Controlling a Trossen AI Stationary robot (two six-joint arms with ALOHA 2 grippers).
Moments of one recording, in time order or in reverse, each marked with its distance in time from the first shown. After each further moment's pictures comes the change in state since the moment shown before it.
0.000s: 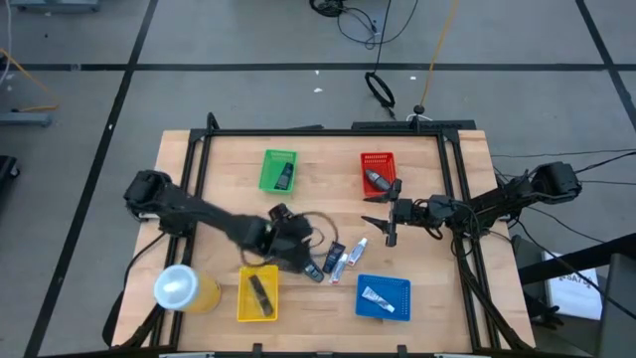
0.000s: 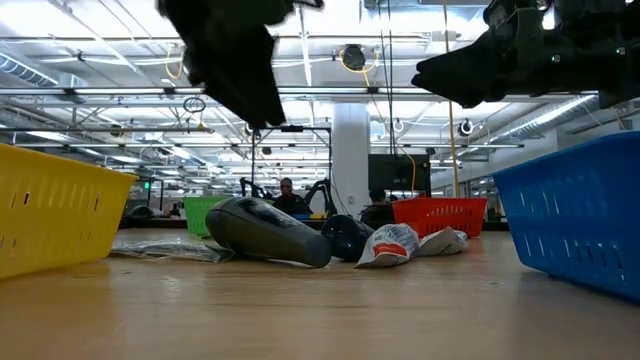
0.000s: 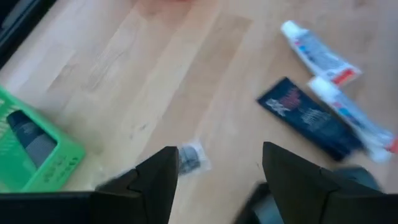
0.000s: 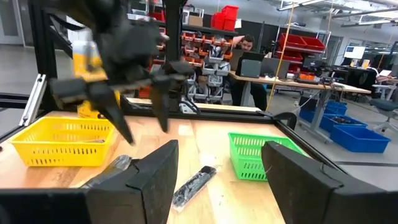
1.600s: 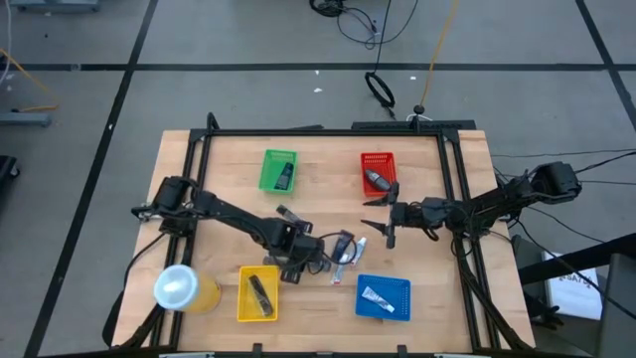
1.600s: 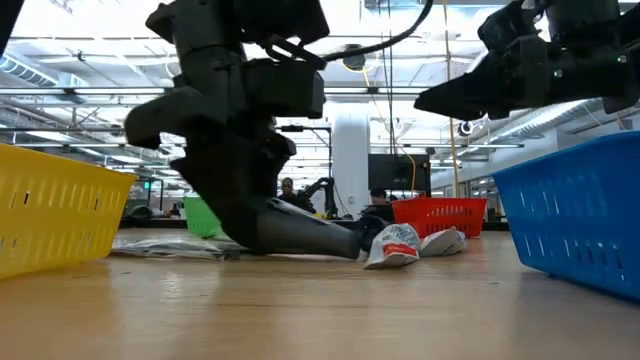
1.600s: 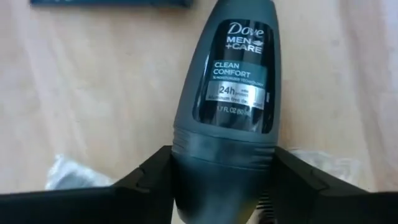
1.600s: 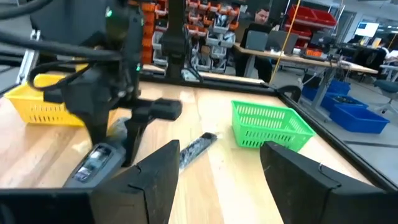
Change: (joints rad) left arm 0.081 0.212 0.001 0.074 0.496 0.630; right arm 0.000 0.000 0.000 -0.142 0.002 -0.008
